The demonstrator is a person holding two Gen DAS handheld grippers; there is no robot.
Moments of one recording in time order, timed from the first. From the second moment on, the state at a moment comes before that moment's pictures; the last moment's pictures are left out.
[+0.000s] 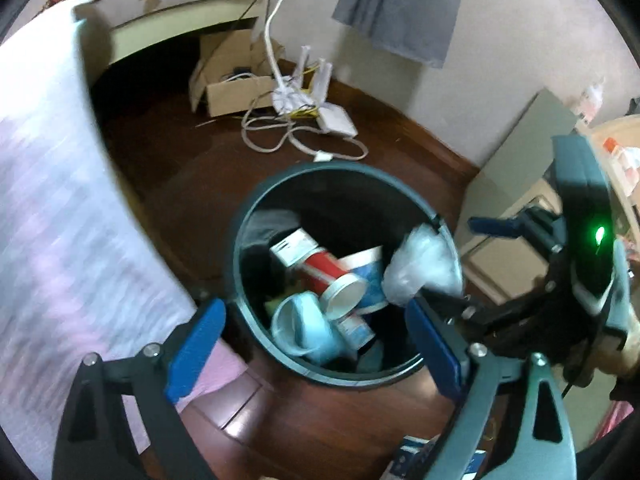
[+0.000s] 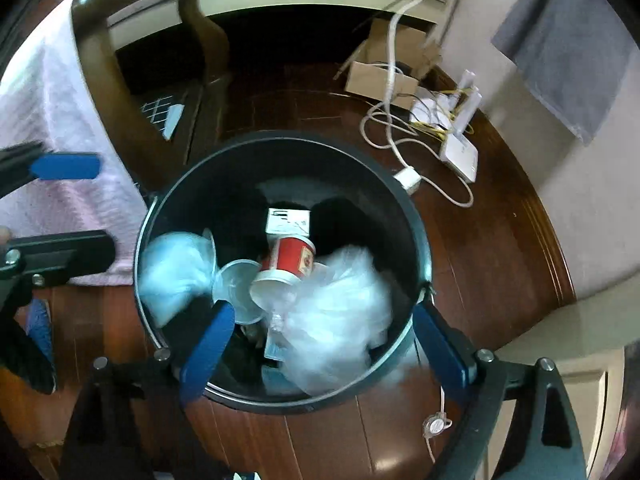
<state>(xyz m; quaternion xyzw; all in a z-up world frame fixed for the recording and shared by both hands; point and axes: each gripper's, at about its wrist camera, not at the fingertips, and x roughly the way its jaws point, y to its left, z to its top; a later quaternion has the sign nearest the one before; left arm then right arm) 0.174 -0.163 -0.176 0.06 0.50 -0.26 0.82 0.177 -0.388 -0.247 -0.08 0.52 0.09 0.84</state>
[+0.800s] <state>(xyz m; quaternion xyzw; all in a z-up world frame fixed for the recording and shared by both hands) 0.098 -0.086 -0.078 0.06 0.40 -0.17 0.90 0.095 -0.352 -0.104 0.00 0.43 0.03 0.90</state>
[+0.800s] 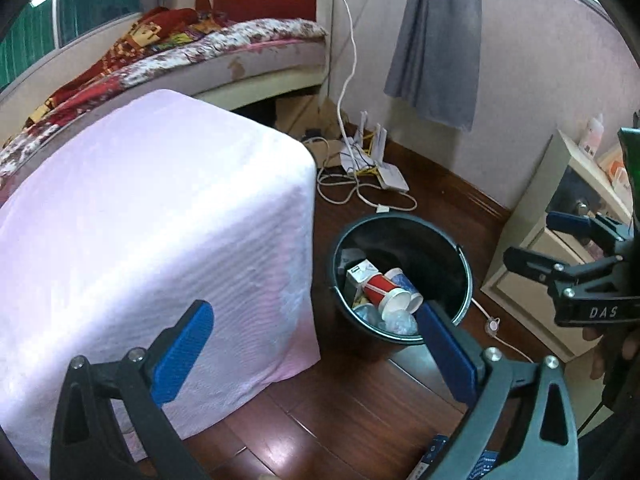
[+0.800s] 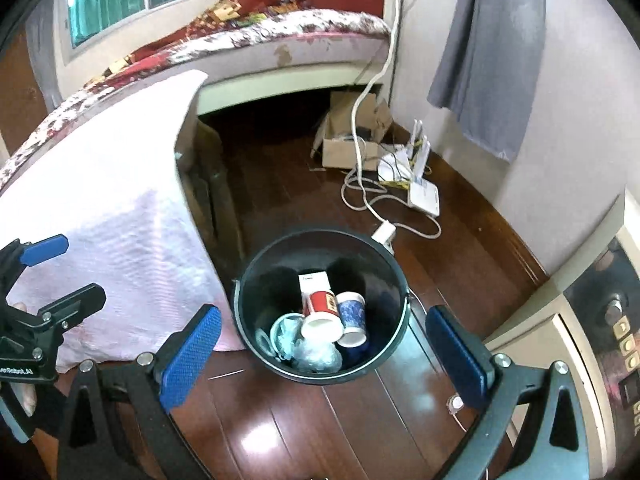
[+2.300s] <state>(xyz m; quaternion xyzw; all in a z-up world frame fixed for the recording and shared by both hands) -0.052 -0.029 0.048 0.05 0.26 -0.10 0.96 -0.089 -0.301 0.058 0.05 0.29 -0.01 0.96</state>
